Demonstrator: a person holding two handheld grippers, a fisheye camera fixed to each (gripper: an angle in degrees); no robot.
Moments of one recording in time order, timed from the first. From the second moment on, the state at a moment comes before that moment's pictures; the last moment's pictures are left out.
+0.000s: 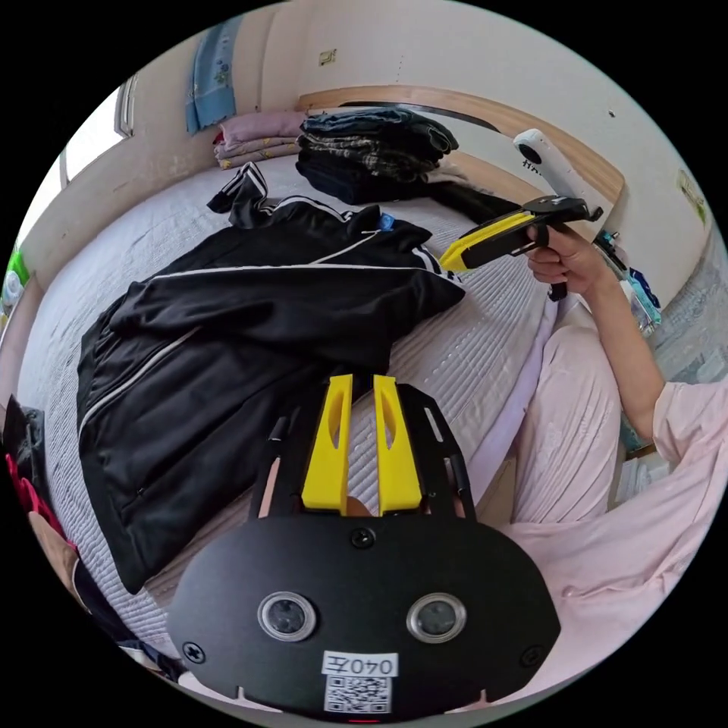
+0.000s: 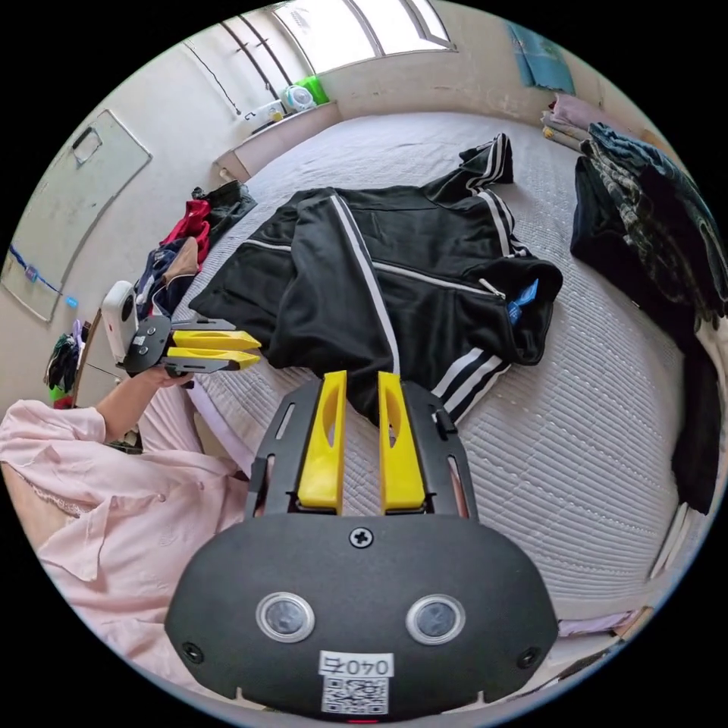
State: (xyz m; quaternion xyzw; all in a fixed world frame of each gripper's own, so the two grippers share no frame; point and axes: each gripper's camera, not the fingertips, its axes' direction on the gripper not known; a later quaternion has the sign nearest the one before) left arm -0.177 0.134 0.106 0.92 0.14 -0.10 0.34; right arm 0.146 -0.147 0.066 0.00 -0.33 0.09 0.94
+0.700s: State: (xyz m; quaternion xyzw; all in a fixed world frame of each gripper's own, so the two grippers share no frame) left arm -0.125 0.103 0.081 0.92 0.14 -0.11 0.35; right arm 0.134 -0.131 0.140 -0.06 -0.32 0.05 0.94
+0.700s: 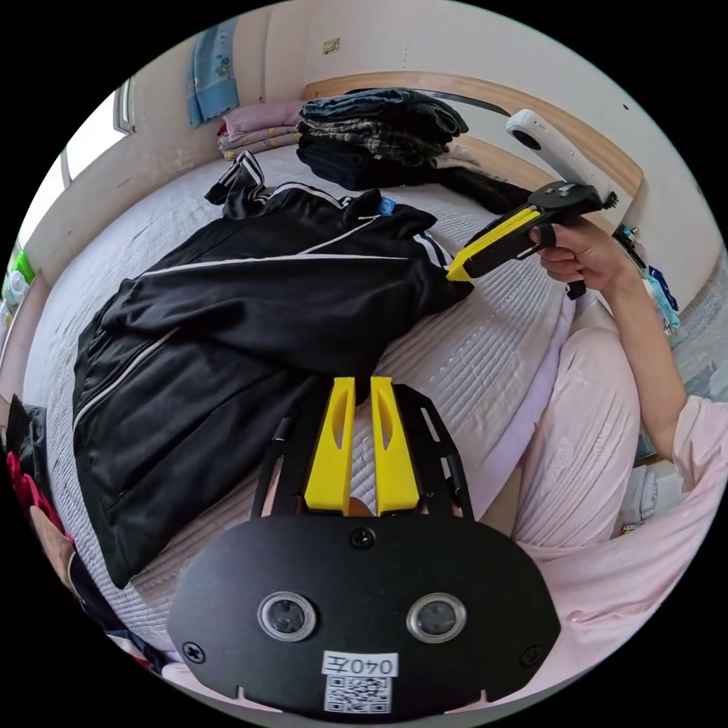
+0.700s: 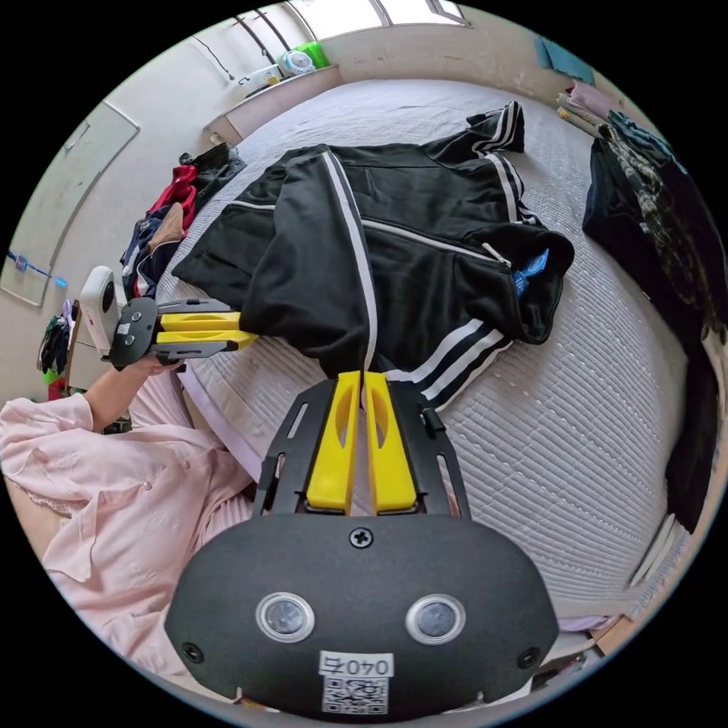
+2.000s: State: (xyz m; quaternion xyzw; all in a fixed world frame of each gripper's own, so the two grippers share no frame) left arm -0.181 0.116 0.199 0.85 0.04 -0.32 0.42; right arm -0.049 -0.165 0.248 0.05 -0.30 -0.02 0.95
